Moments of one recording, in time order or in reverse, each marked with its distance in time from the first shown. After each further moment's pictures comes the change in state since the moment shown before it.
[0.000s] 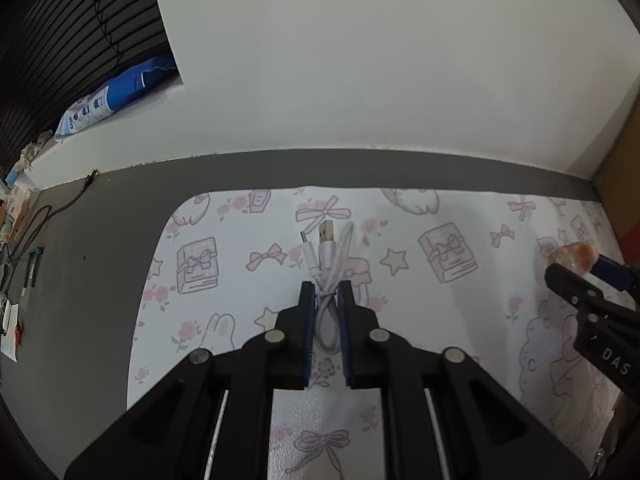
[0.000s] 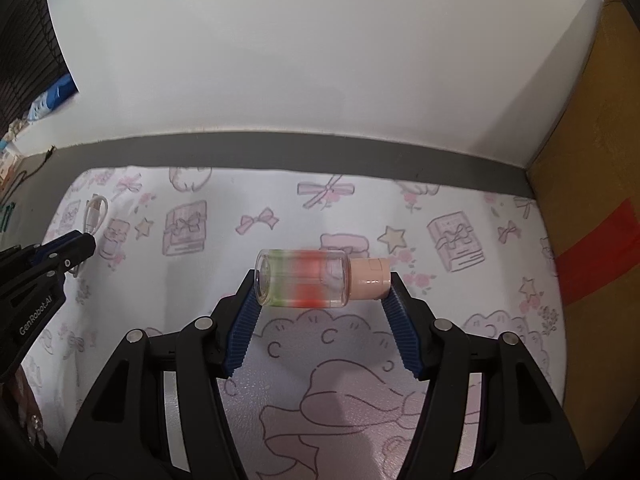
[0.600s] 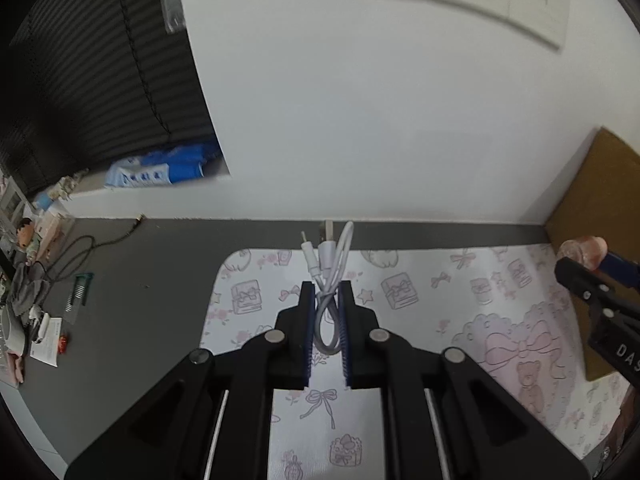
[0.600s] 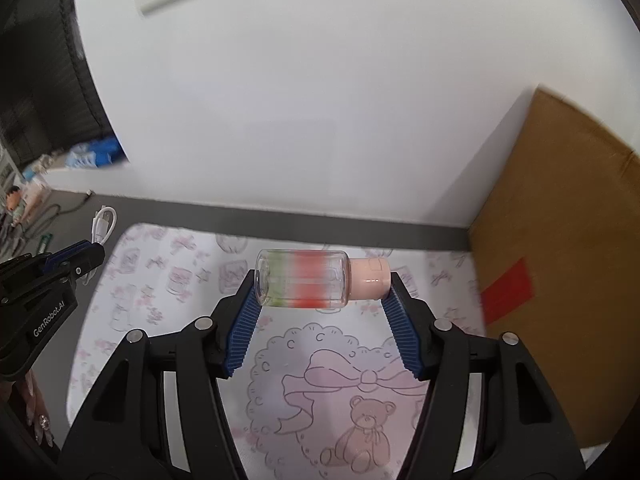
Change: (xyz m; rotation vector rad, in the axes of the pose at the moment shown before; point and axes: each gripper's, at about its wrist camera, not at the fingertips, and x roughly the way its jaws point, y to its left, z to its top) left arm -0.129 -0.004 0.034 -0.011 -0.129 0.008; right arm -0.131 -0.010 0.034 0.000 -0.137 0.006
